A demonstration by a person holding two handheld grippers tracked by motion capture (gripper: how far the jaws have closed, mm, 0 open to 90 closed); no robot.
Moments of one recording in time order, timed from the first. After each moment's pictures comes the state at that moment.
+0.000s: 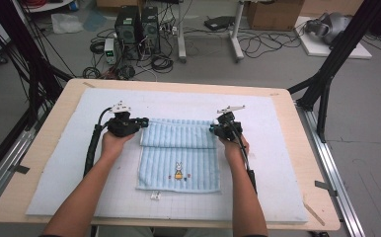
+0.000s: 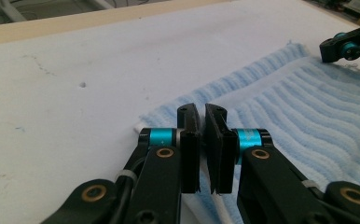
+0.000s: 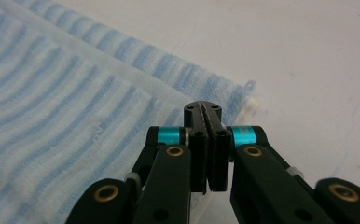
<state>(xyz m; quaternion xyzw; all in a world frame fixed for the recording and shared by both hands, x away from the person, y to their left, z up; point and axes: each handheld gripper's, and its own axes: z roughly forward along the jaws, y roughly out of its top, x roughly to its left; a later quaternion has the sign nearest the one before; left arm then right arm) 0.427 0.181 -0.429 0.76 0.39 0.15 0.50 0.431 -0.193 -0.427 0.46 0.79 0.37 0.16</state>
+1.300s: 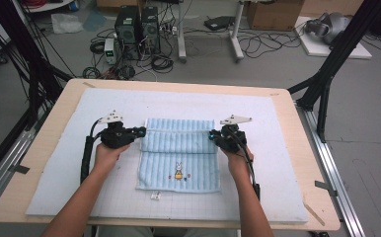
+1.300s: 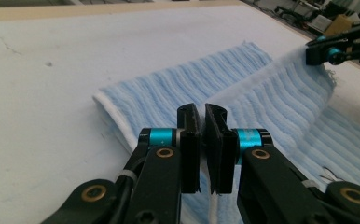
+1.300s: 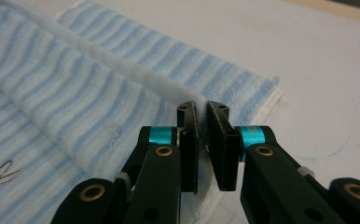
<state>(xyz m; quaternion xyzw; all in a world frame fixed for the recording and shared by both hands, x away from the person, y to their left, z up) 0.382 0.192 -0.426 0.74 0.38 0.10 0.54 0.376 -0.196 -0.413 0.41 0.79 0.41 0.19</state>
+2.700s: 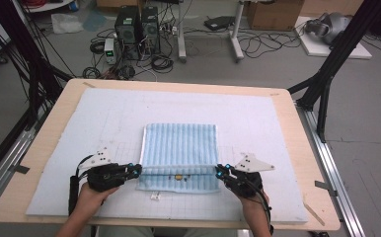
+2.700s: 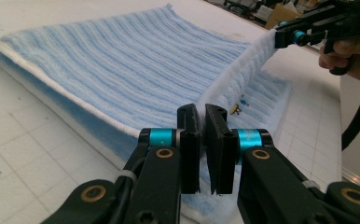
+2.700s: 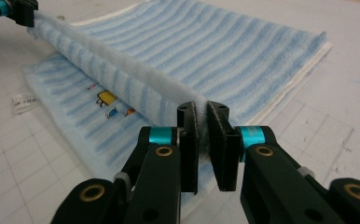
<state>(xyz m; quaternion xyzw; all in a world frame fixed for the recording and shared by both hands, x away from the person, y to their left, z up) 0.269 0.201 -0.441 0.76 0.30 0.06 0.57 0.253 -0.223 -0.426 0.36 0.79 0.47 0.17</state>
